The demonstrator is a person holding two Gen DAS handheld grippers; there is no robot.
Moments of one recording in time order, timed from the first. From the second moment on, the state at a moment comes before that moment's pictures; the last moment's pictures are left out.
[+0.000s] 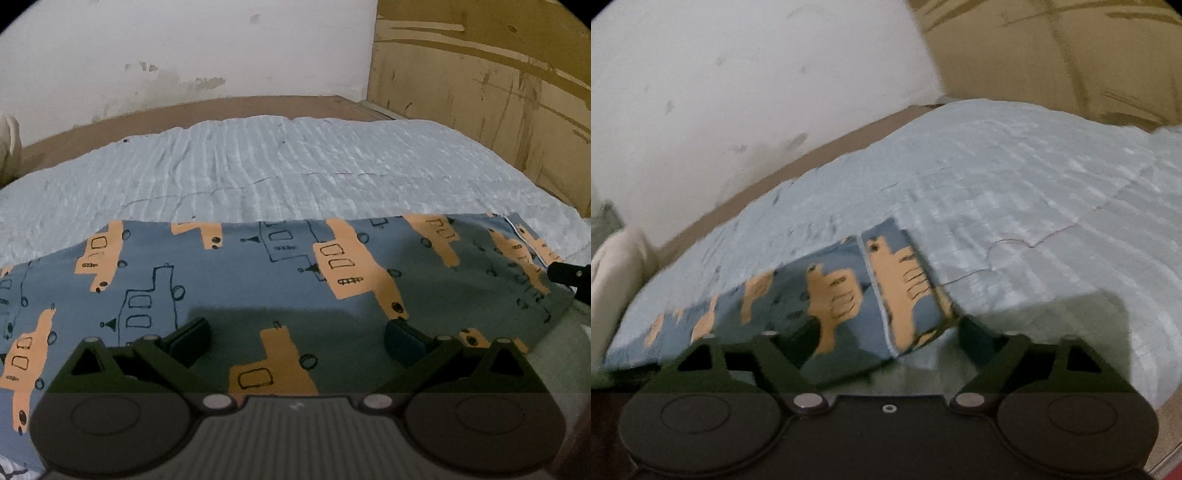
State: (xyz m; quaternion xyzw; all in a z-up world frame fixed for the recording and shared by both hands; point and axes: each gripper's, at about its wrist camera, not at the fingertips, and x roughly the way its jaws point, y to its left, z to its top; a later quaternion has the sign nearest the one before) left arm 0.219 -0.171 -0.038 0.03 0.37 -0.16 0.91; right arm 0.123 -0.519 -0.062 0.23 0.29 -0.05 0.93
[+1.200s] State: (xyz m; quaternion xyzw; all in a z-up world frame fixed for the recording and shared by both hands) left arm 0.270 -0.161 -0.040 -0.27 0.43 -0.35 0.78; right arm 0.107 -0.349 -0.054 -0.06 0.23 0.03 0.97
